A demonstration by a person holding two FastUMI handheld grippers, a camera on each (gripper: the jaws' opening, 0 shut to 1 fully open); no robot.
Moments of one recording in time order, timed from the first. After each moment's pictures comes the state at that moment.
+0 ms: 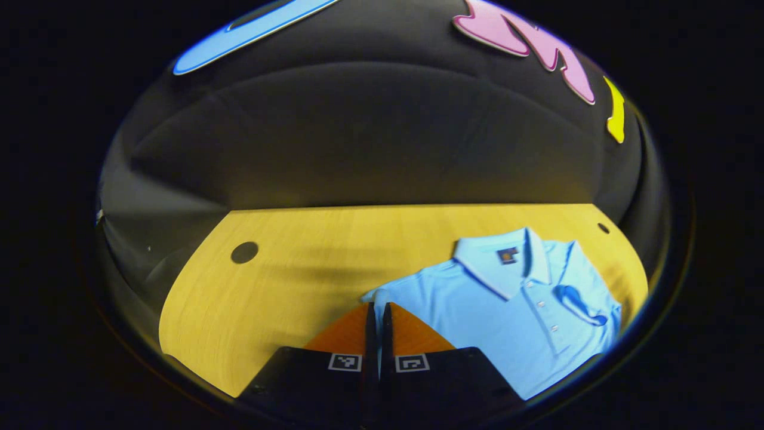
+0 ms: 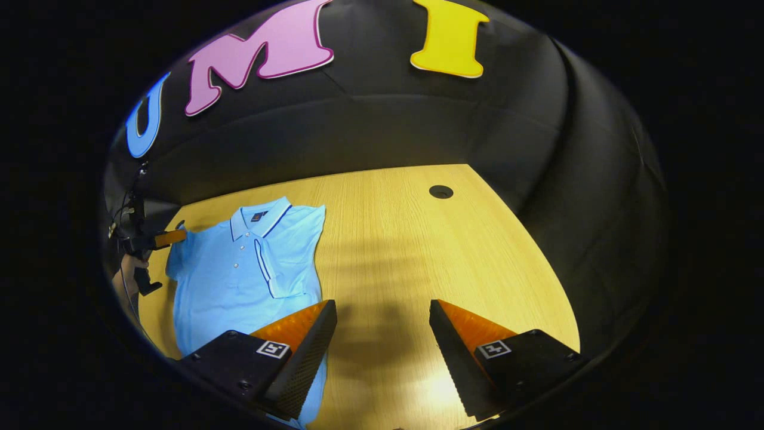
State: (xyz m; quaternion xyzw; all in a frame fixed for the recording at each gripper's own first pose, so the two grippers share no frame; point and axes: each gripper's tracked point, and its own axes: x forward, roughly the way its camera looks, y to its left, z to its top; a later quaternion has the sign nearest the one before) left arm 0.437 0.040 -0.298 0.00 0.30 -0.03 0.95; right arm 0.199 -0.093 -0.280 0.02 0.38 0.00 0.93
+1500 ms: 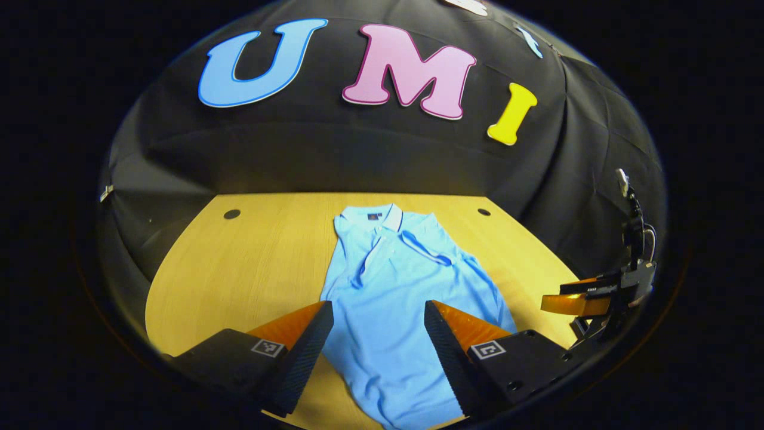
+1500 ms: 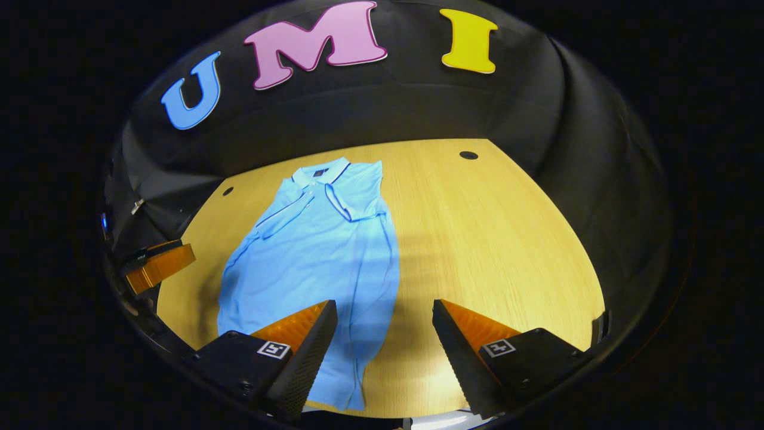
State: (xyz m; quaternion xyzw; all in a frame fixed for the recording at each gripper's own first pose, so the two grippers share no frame) left arm 0.116 -0.051 -0.238 -0.03 0.31 -0.12 0.94; right arm 0.016 -0.007 -0.274 0.02 0.41 0.06 0.91
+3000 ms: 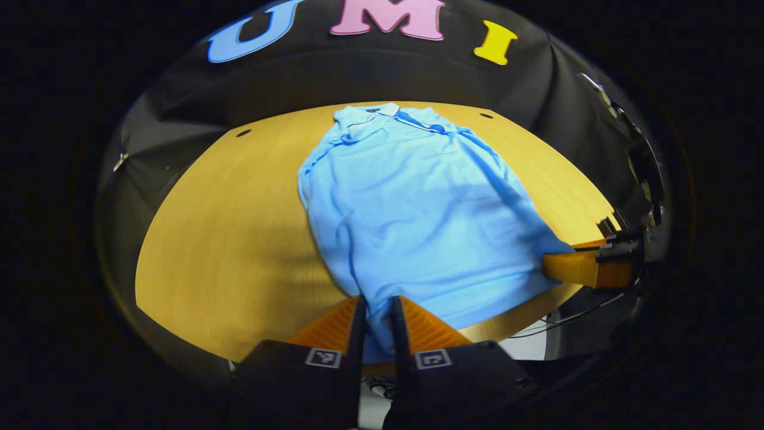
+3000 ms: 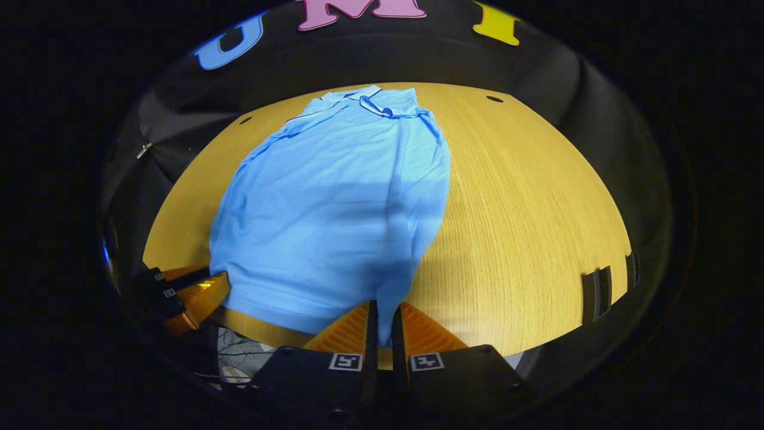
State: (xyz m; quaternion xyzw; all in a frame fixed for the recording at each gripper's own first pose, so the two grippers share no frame) left arm -0.028 -0.079 -0.371 0.05 0.43 -0.09 0.90; right arm -0.107 0.039 -0.368 0.00 0.50 0.08 0.86
